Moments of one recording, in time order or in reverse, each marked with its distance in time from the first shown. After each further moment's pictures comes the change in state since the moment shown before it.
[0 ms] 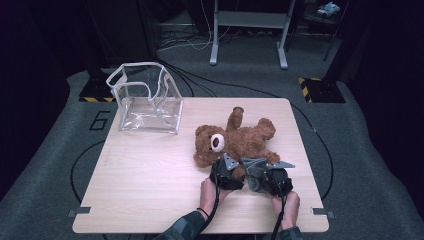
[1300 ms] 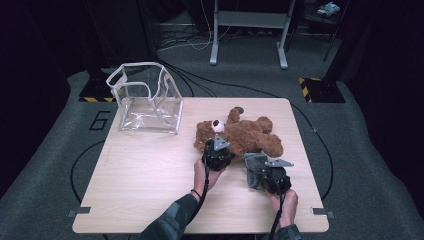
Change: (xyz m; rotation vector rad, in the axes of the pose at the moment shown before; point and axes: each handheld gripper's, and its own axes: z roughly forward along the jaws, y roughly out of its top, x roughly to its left) left arm 0.047 0.048 -0.032 -0.138 -0.097 -0.001; right arm 0.003 0.006 0.003 -0.030 -0.008 -0.010
